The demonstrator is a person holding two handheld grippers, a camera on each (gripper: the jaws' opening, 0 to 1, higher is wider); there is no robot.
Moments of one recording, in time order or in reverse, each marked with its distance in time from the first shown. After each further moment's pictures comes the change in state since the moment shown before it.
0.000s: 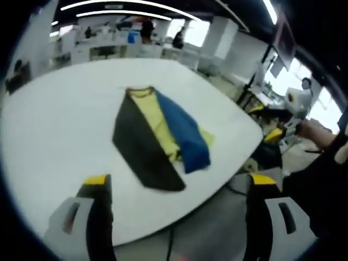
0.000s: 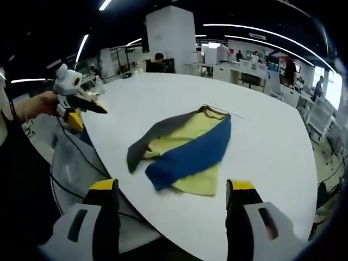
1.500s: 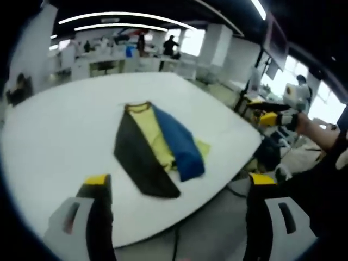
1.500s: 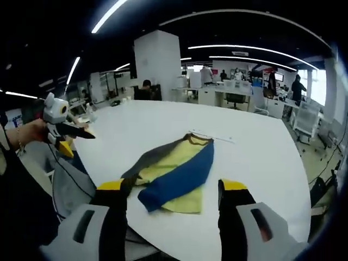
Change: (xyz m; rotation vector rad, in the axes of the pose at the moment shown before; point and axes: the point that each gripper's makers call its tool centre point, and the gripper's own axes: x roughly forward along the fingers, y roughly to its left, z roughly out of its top) left arm -0.023 -0.027 0.019 0.060 -0.092 0.016; right arm -0.053 -0.027 0.037 0.072 -0.210 -0.140
